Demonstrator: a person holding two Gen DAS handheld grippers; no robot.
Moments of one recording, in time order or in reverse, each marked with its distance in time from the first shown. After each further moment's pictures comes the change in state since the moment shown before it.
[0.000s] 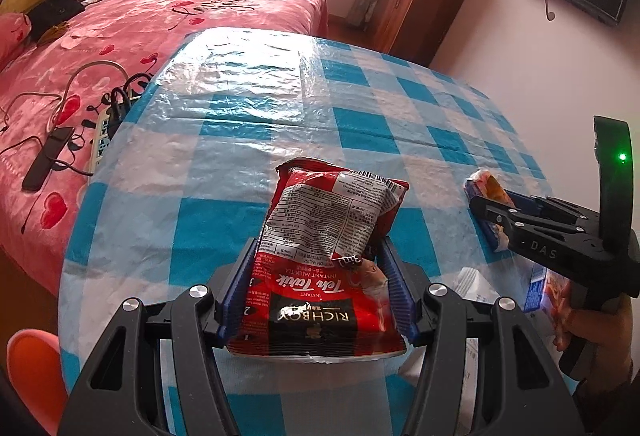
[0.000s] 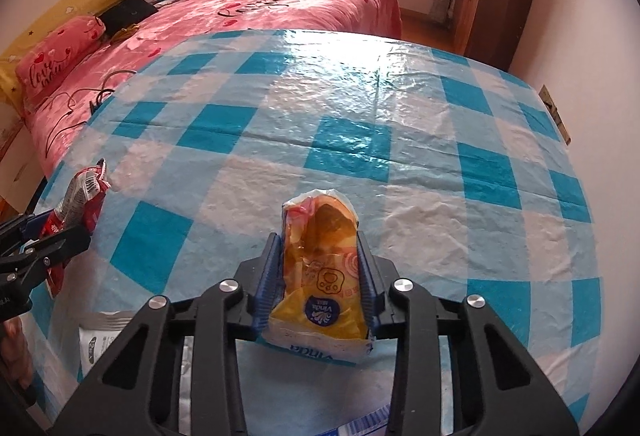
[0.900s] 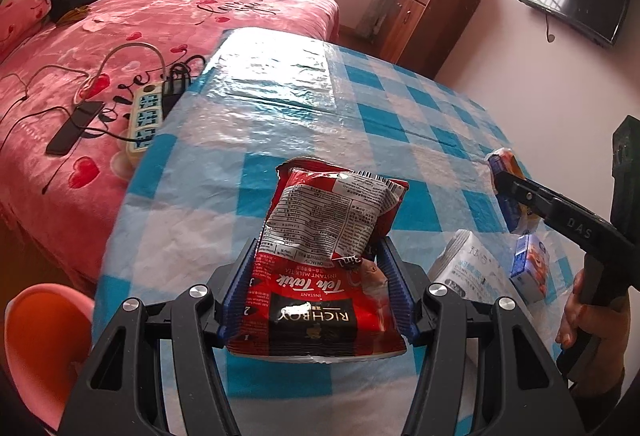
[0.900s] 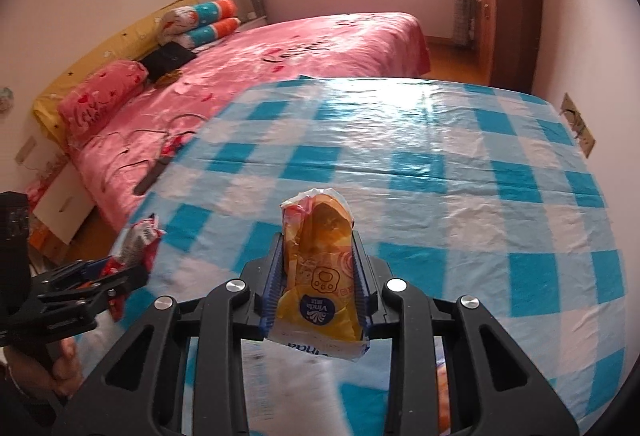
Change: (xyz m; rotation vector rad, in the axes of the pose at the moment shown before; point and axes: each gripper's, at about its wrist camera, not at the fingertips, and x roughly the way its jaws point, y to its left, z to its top) left arm -0.047 0.035 -0.035 -0.070 -0.039 -0.013; right arm -0.055 0.014 0.029 0.050 -0.150 0.130
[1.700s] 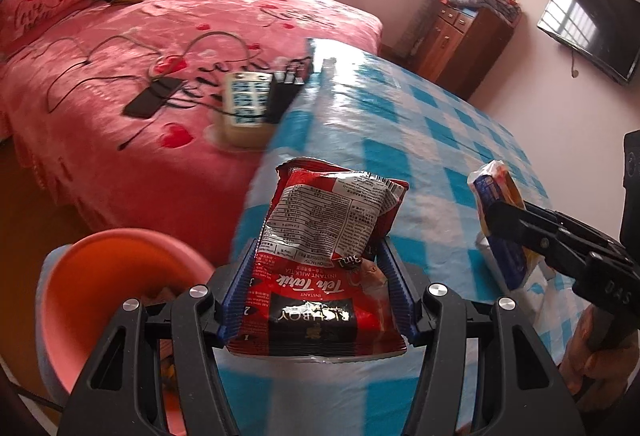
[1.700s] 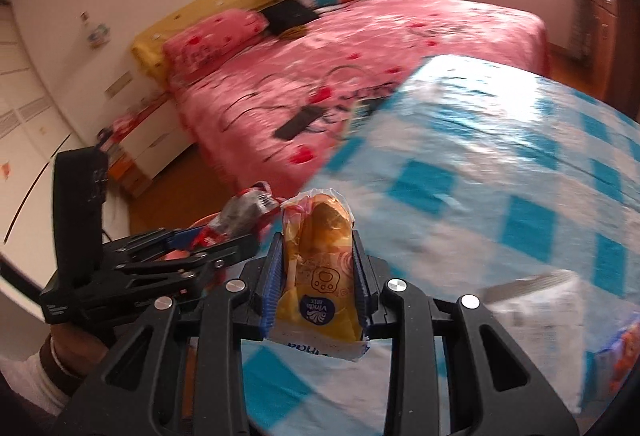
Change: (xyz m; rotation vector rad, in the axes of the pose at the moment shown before) left arm -0.074 0.079 -0.047 -0.125 -0.052 0.086; right arm 0.003 0.175 -0.059 -0.151 0.064 0.321
